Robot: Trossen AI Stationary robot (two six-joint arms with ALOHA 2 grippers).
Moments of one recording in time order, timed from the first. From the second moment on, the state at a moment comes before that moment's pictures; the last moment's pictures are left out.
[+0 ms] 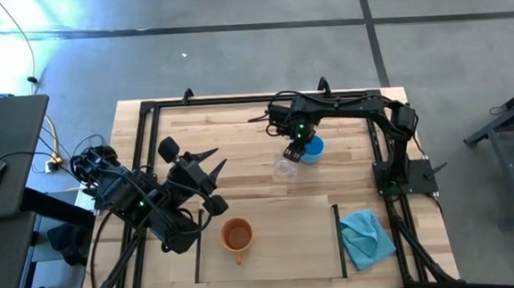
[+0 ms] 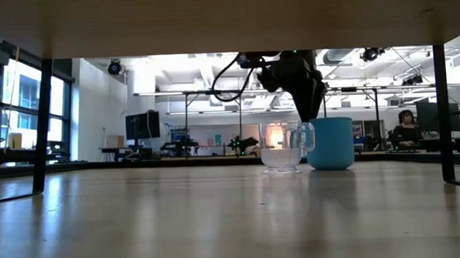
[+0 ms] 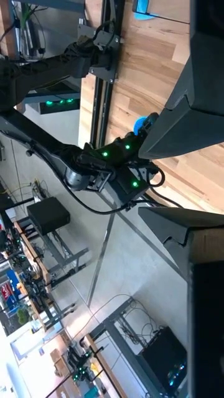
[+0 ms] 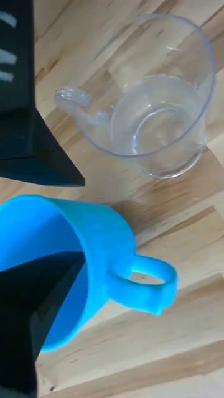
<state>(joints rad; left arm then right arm) -0.53 1.75 2.23 -1.57 -1.30 -0.71 -0.34 1.89 1.52 -1.22 -0.08 0.20</state>
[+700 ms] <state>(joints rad) -0.53 1.75 2.23 -1.57 -1.30 -0.71 -0.34 1.89 1.52 -1.25 -0.04 0.11</state>
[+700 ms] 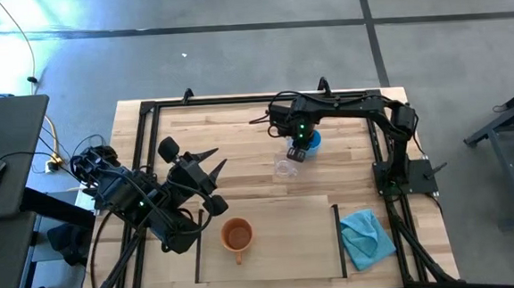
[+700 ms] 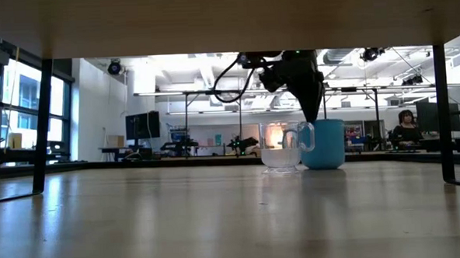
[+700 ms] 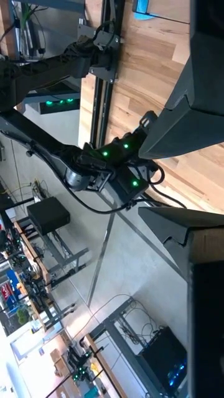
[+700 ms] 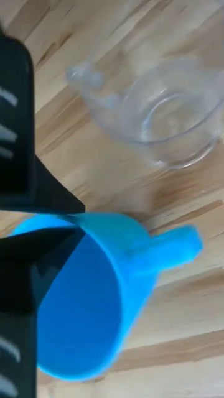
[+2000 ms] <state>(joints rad) -0.53 1.75 2.23 -1.57 -1.30 -0.71 -0.36 1.89 1.52 -1.31 -0.14 0.07</state>
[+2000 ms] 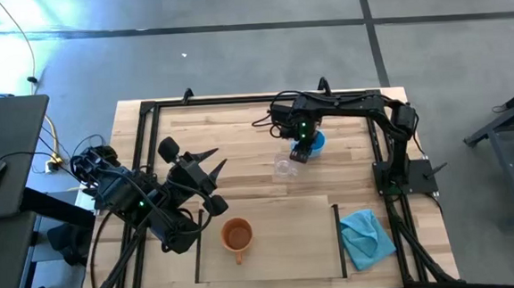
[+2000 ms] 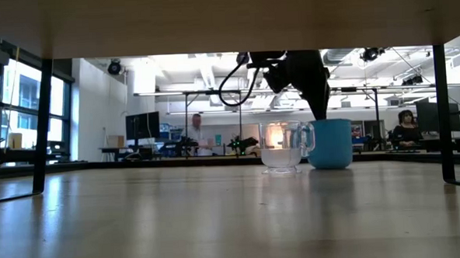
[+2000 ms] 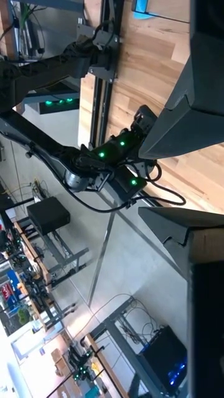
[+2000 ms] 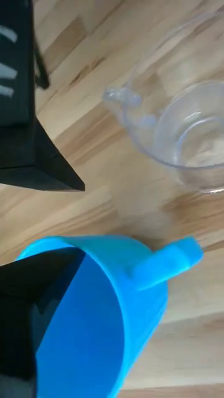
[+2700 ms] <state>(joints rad) -0.53 1.75 2.23 -1.57 -1.30 -0.68 -0.41 1.89 1.52 -1.19 -0.14 0.26</state>
